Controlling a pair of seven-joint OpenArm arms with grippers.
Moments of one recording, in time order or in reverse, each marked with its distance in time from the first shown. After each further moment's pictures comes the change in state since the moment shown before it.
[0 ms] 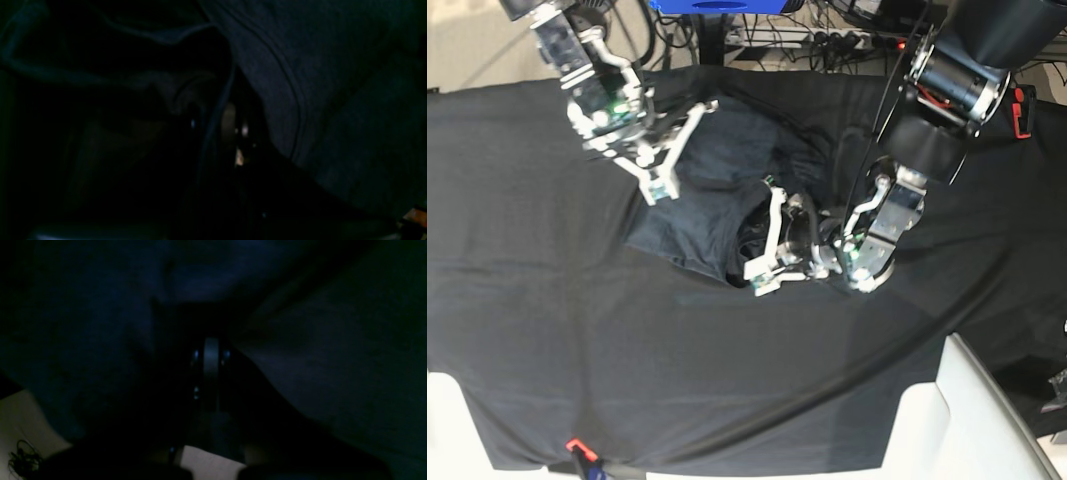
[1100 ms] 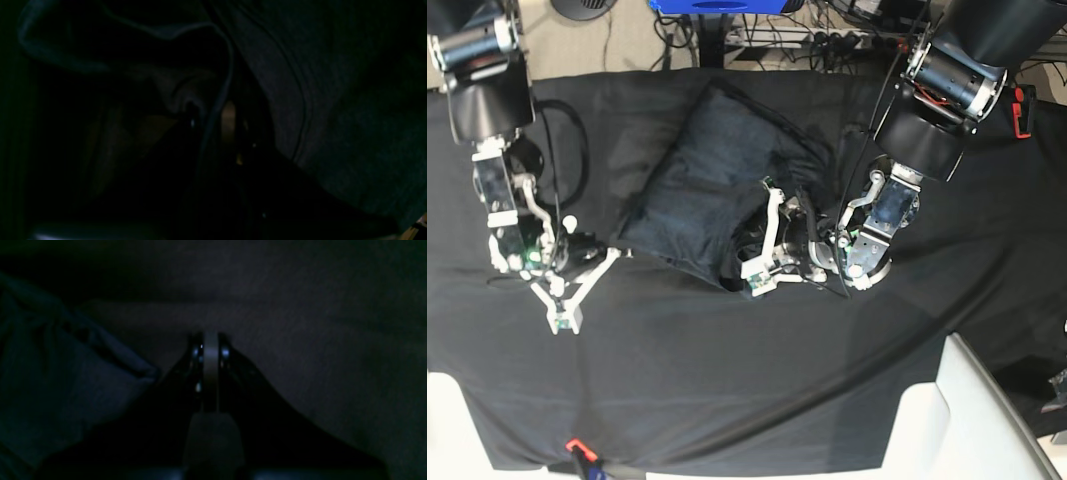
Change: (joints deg) left arm 1.3 -0.1 -0.5 0.6 6.1 0.2 -3.9; right arm 24.7 5.1 14.8 -19.0 4.6 3.7 2.0
